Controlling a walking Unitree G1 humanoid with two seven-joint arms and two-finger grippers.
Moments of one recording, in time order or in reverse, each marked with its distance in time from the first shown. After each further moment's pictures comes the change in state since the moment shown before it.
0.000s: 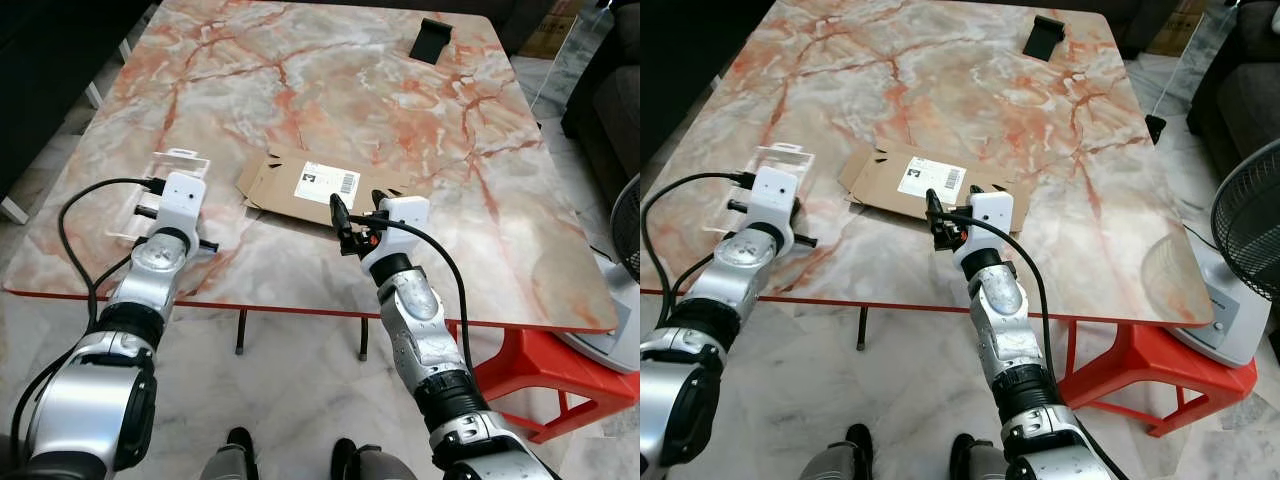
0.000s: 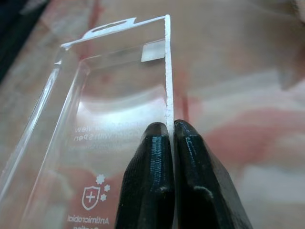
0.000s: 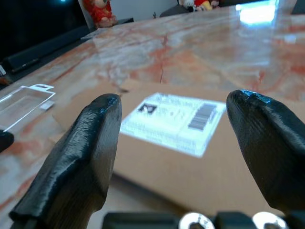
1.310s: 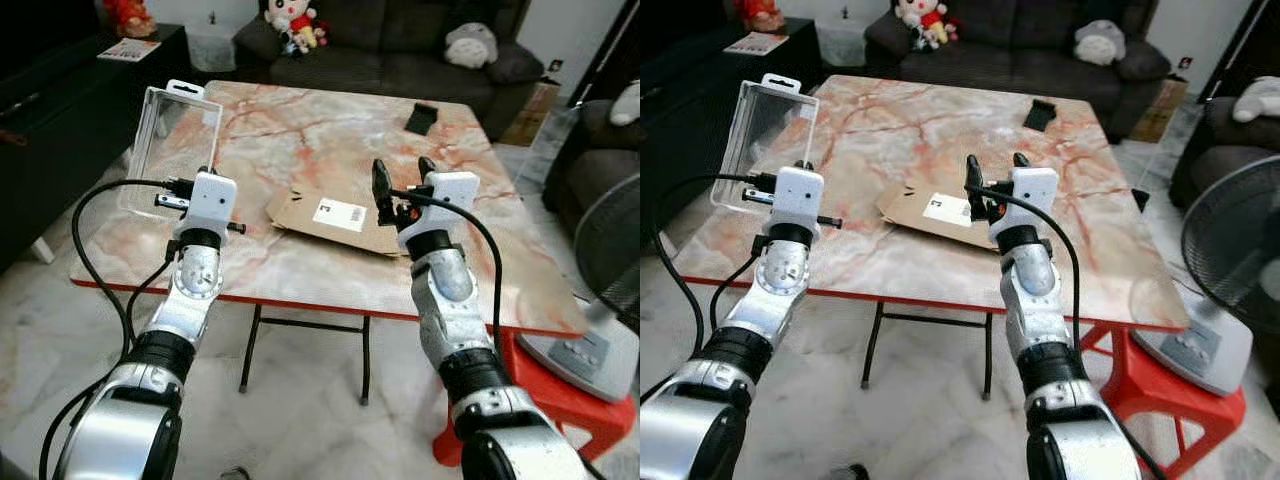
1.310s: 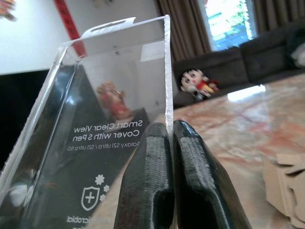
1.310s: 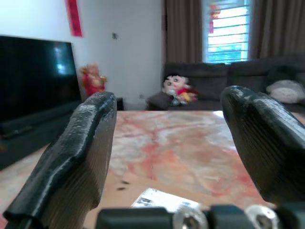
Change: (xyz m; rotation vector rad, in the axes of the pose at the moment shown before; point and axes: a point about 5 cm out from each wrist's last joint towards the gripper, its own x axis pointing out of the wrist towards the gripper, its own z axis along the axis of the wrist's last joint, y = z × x) left arm -0.022 -0.039 0.039 -0.074 -0.423 0.144; right arm 0.000 -0.050 0.030 -0.082 -0.164 -0.142
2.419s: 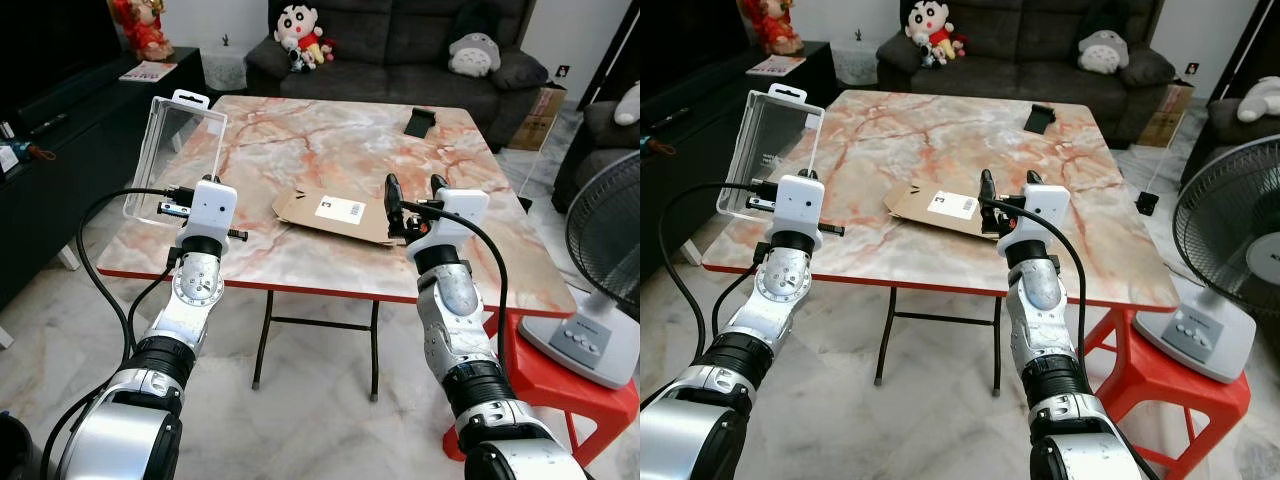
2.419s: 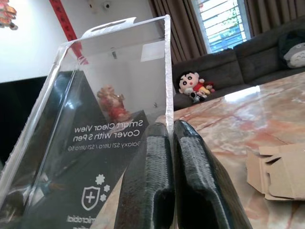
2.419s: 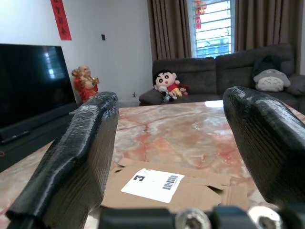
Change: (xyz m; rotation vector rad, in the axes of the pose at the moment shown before) left arm -0.008 0.002 -0.013 -0.019 0.037 -0.017; right arm -0.013 -0.004 -0.016 0.012 0.047 -0.044
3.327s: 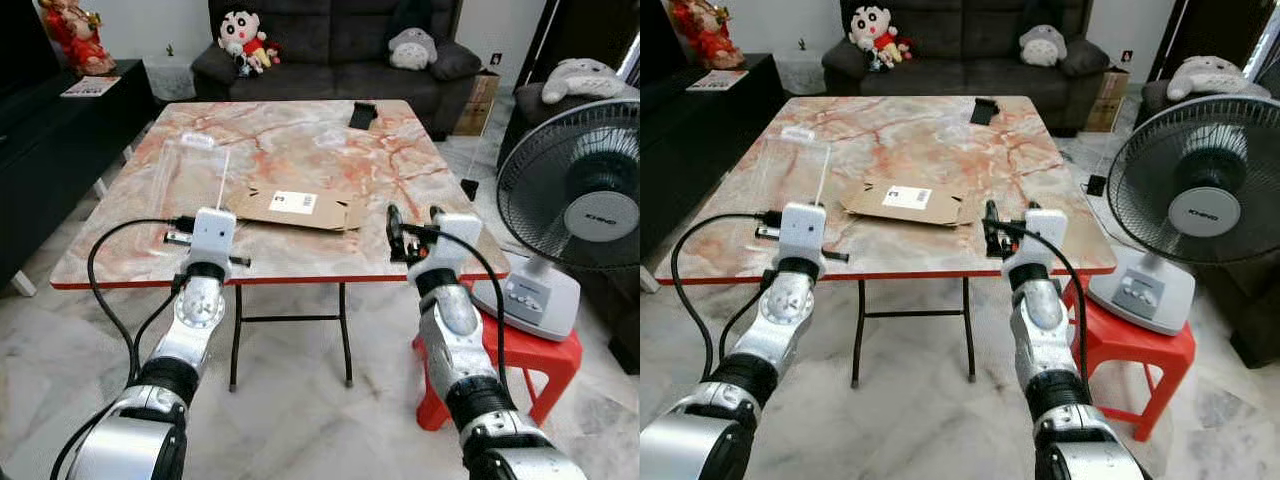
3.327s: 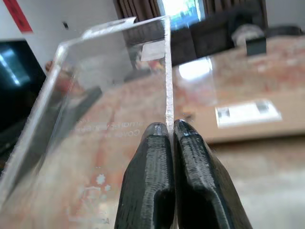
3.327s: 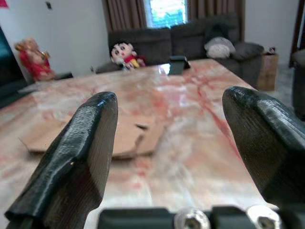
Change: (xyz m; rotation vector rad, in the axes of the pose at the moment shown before) left arm -0.031 -0.007 -0.043 -0.065 0.174 -0.046; right arm -0.026 -0.014 -0.040 -0.011 0.165 -0.051
